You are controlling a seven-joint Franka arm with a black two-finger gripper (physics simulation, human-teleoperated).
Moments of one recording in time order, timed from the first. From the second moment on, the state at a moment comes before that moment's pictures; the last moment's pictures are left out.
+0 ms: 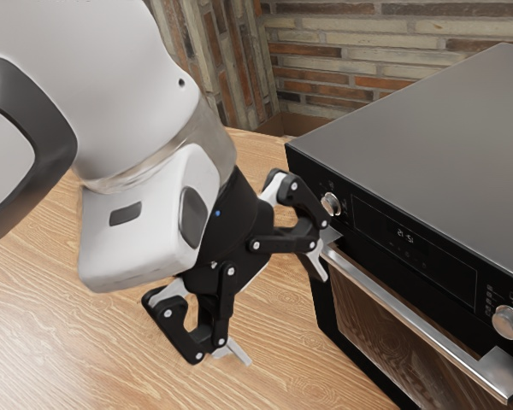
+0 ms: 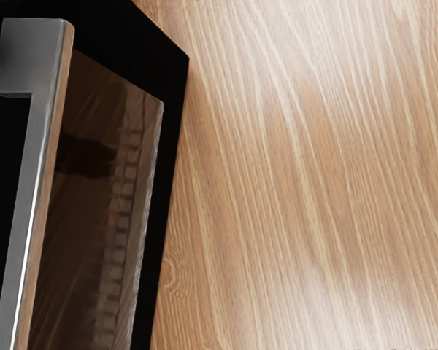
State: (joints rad) arm 0.08 -0.43 -0.50 -1.72 -0.23 1.64 1.35
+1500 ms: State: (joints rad) arm 0.08 -0.25 -0.50 -1.78 -0.24 1.85 1.47
